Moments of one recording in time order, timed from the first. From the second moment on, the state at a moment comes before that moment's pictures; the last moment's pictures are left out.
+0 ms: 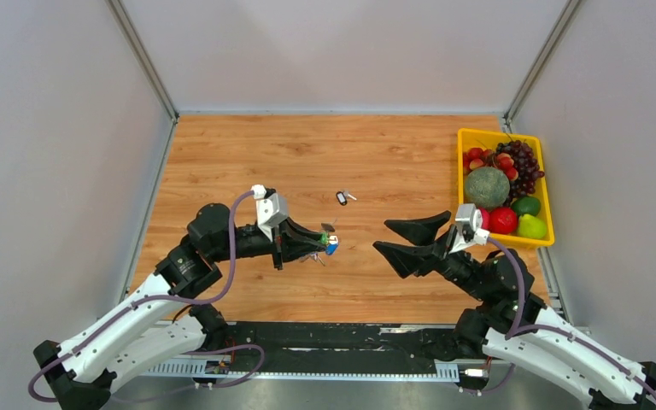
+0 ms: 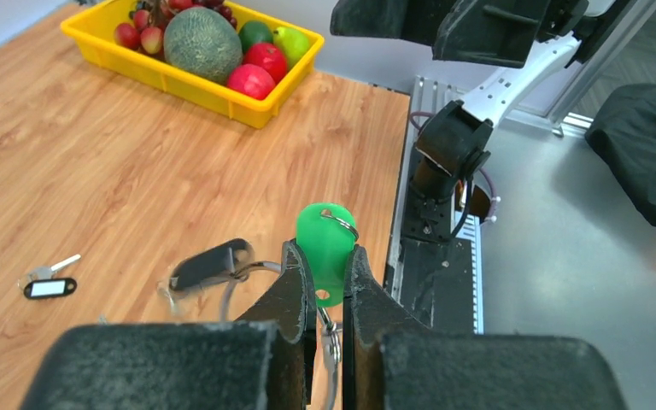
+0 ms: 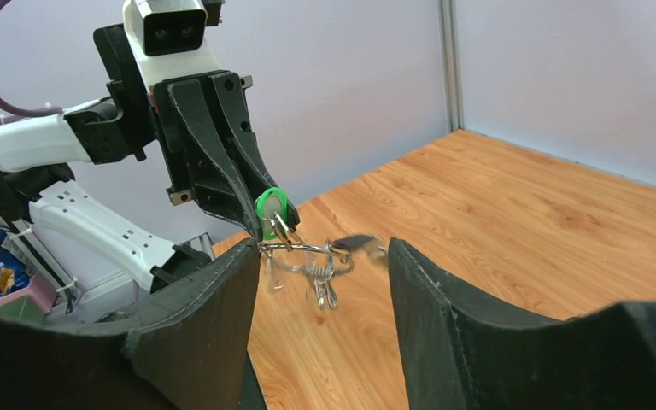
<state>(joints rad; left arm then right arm) -0.79 0.72 0.75 -0.05 0.60 -0.14 0.98 0.41 0.52 0.22 -0.07 0.29</state>
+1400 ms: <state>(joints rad) -1.04 0.91 1.15 -0.59 0.37 0.04 0.98 0.60 0.48 0.38 -0.44 0.15</state>
